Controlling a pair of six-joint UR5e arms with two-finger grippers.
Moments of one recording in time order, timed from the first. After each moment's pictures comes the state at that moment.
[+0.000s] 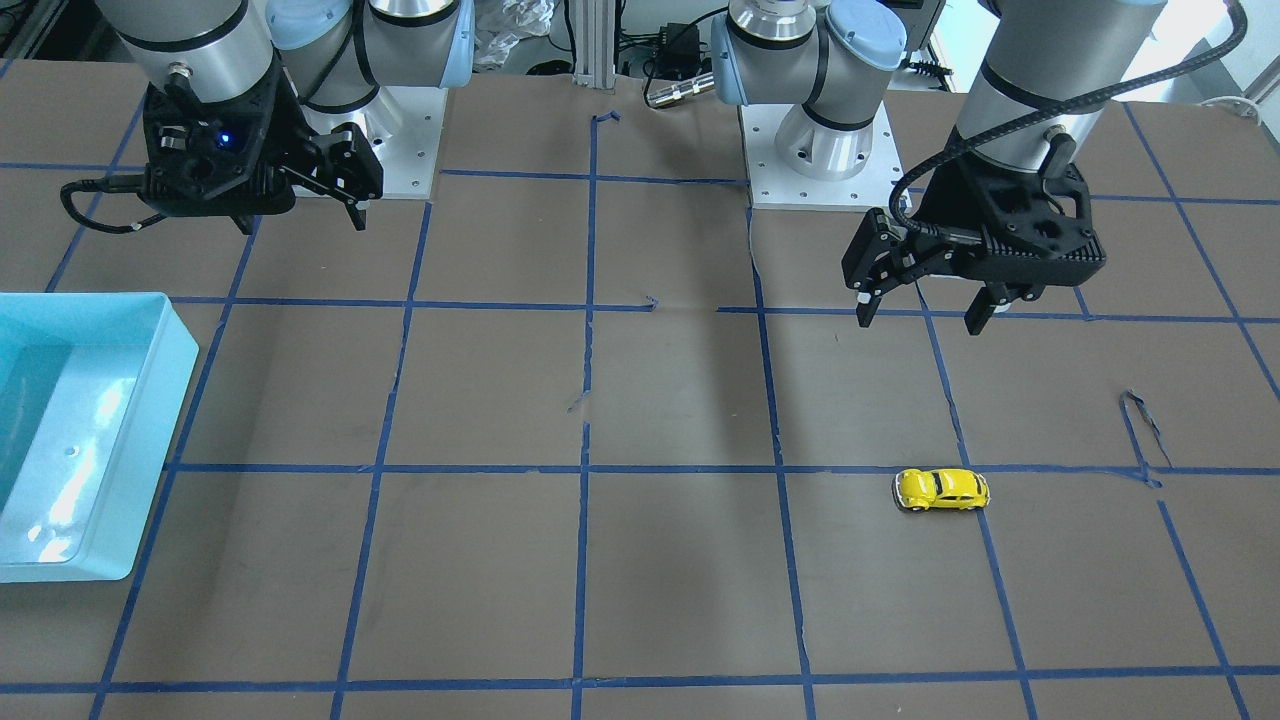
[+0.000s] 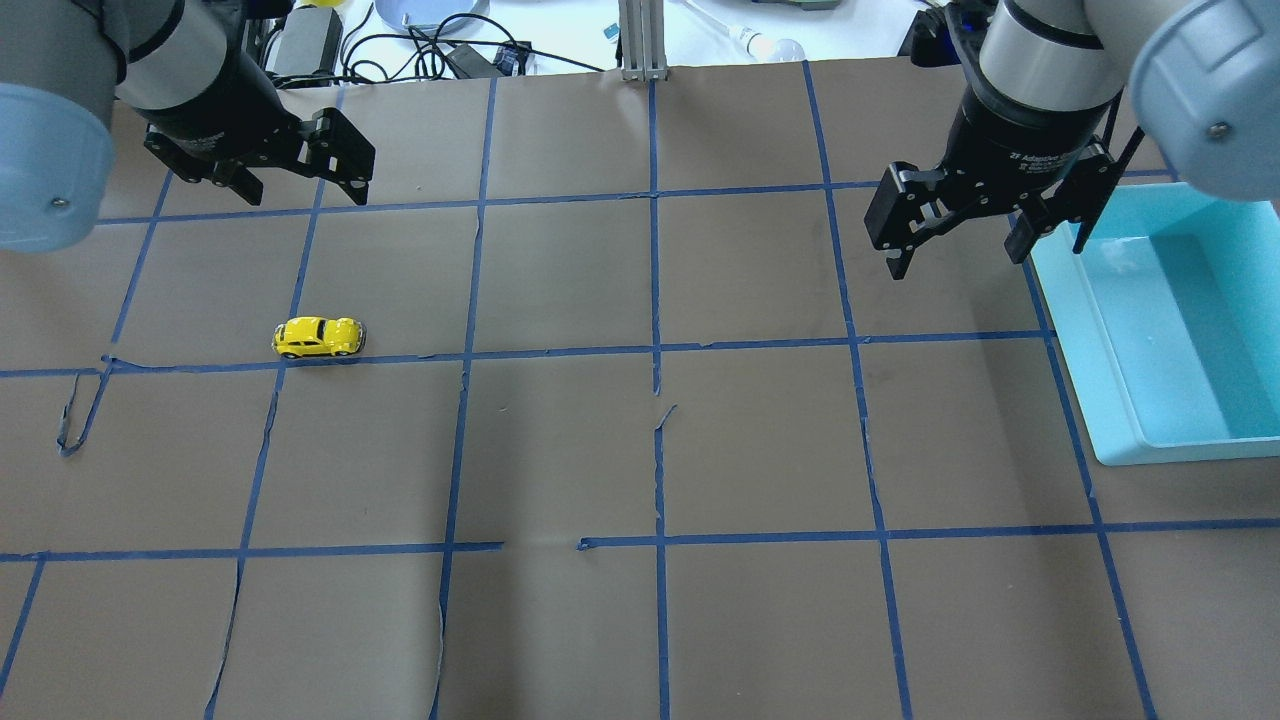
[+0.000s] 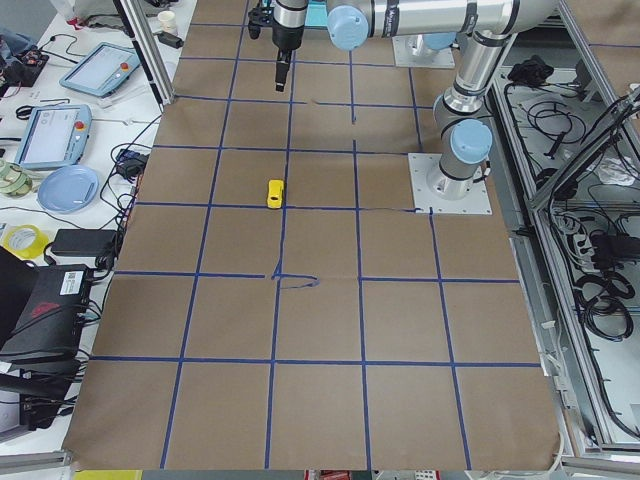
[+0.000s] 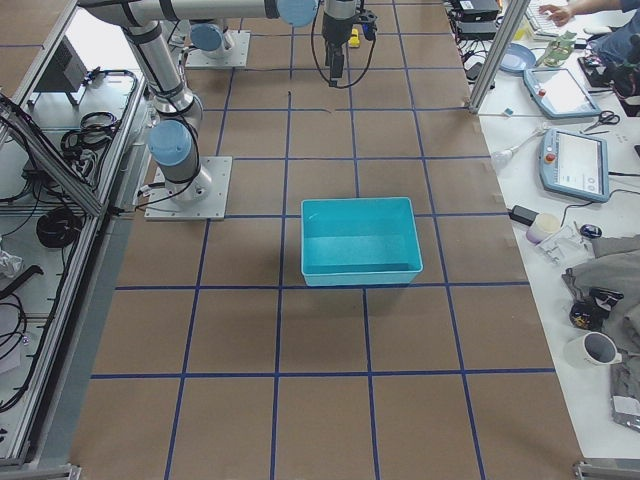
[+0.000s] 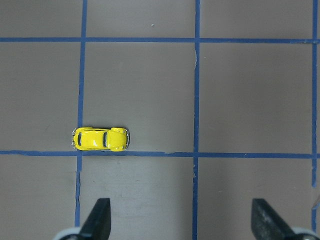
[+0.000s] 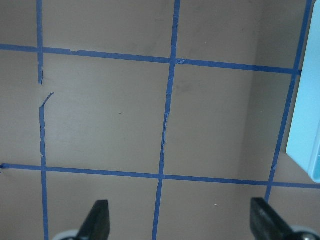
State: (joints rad) left arm -1.50 -1.58 -1.61 -1.34 1.55 0.14; right arm 1.59 -1.59 1.57 -1.47 -1.60 -0.07
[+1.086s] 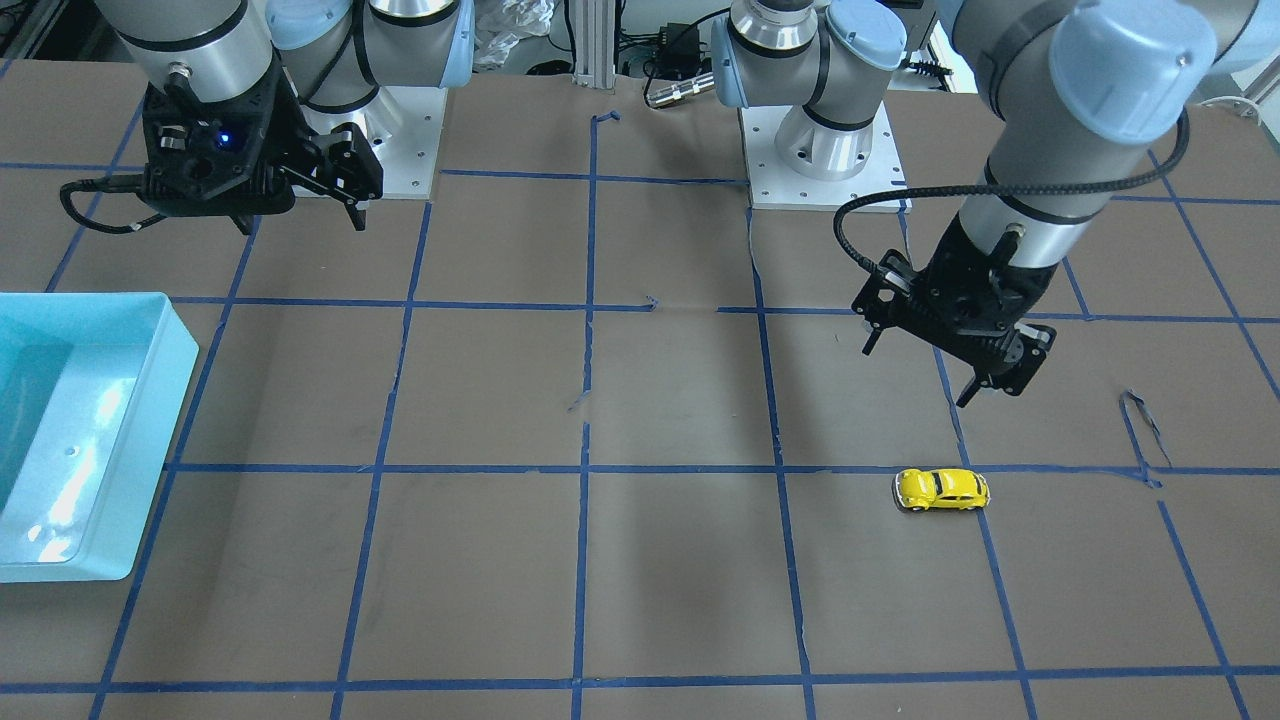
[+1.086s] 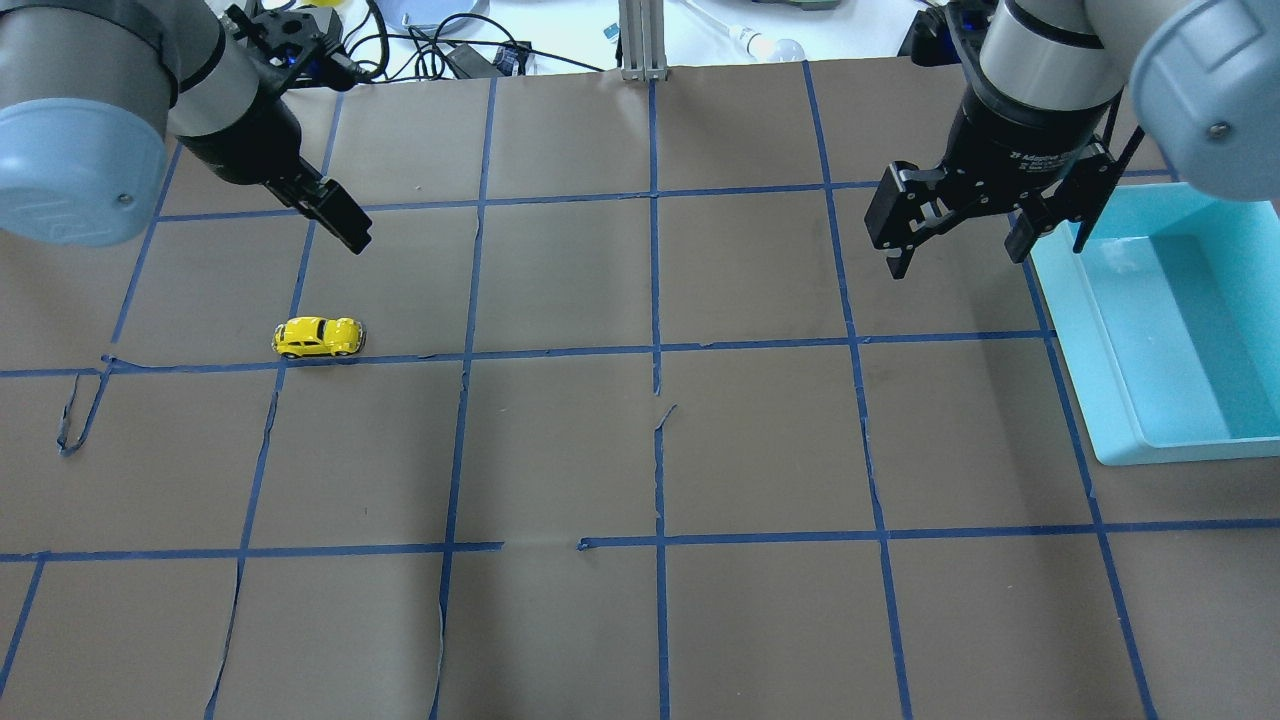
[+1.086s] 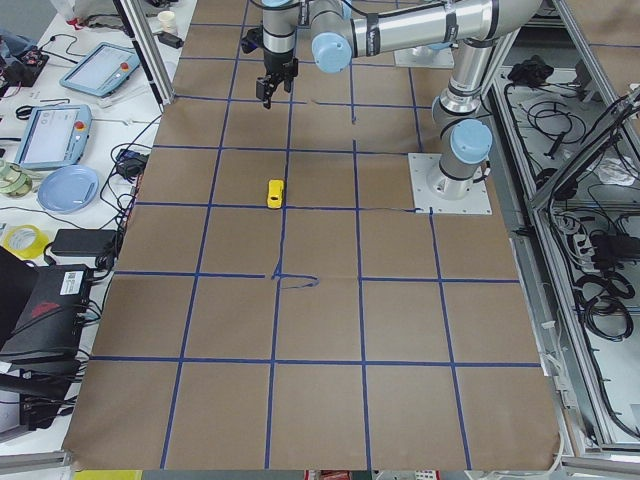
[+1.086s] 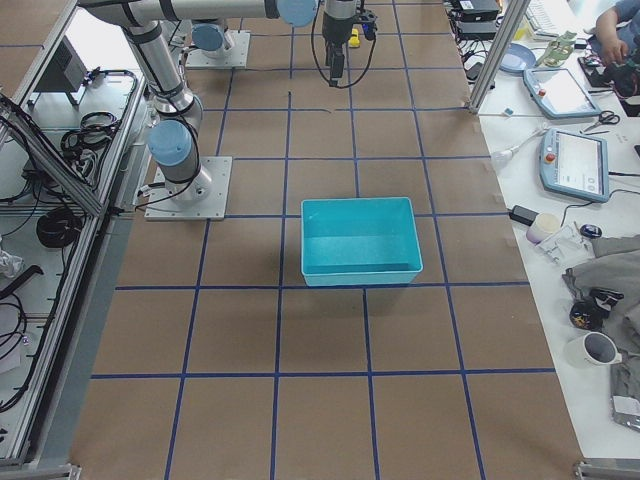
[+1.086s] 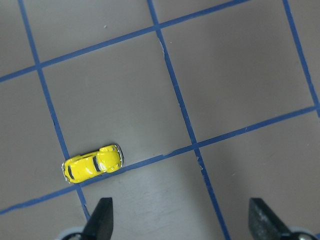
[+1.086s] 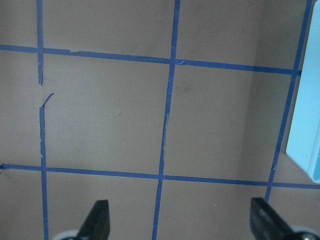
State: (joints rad) left arm -1.44 -1.69 -1.66 -1.29 1.56 0.89; right arm 1.59 -1.59 1.57 -1.47 -1.60 -0.07
